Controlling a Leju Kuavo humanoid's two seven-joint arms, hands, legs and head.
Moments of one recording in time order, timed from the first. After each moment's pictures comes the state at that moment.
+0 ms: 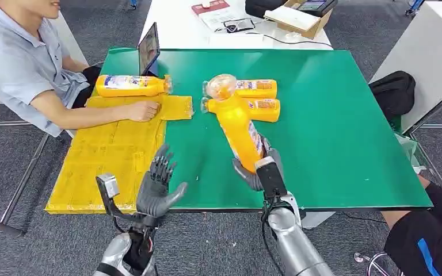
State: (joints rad) left arm -0.08 -0.21 -0.34 -1.30 0.35 -0.12 -0.41; right arm -0.27 0.14 0.17 -1.11 0.20 -0.32 -0.59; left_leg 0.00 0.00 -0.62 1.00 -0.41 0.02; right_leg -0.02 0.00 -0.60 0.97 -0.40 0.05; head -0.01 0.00
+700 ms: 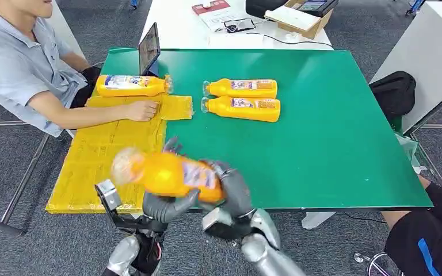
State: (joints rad) left arm -0.07 -0.22 -0.44 -1.42 0.29 -0.08 -0.48; right arm -0.22 0.13 0.50 -1.10 0.47 -0.50 -0.69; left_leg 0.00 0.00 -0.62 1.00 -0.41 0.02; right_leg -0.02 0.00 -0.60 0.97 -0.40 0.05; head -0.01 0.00
